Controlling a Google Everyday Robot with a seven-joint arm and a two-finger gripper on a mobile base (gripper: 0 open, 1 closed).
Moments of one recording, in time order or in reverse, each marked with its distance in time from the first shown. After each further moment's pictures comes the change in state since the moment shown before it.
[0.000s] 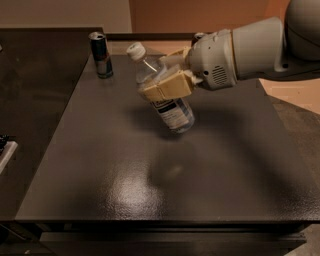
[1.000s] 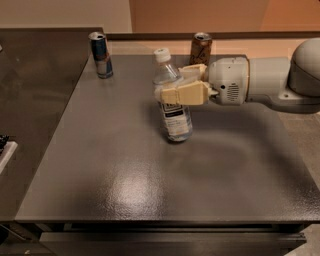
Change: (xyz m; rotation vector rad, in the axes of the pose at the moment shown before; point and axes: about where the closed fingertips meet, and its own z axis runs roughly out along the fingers) arm 0.036 -0.024 -0.012 -0.030 -0.226 0.179
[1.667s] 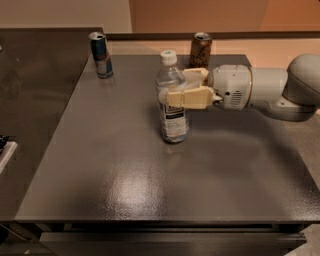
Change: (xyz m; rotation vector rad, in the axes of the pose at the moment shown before) arm 0.005 0.002 -0.004 -0.105 -0.125 -0.019
